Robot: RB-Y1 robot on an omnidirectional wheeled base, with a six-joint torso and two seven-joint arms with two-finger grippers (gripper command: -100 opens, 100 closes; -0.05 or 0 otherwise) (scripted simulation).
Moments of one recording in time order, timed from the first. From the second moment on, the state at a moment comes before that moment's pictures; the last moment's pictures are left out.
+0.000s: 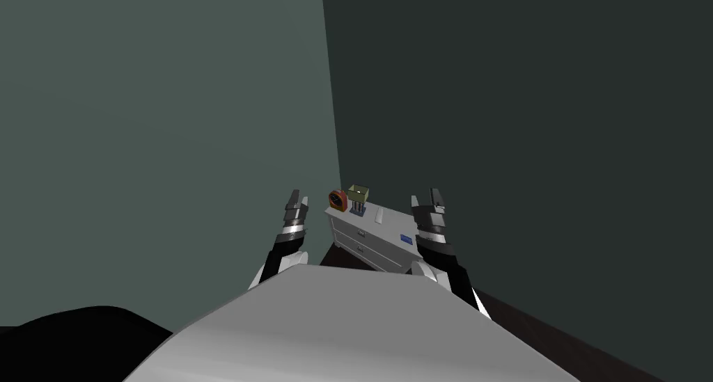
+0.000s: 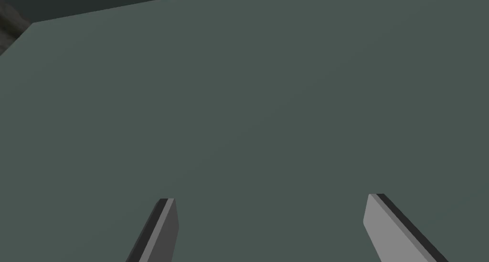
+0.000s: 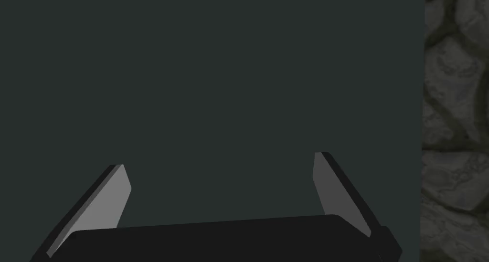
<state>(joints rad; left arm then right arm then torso) 0.53 -0.05 0.03 -2.23 0.04 -0.44 -0.14 0.52 -0.03 0.06 -2.34 -0.10 -0.44 0.07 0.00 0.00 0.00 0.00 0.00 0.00</state>
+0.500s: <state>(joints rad) 0.53 -0.05 0.03 -2.23 0.04 -0.44 -0.14 0.51 -0.15 0.04 -2.23 0.03 -0.48 0.17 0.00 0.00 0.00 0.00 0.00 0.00</state>
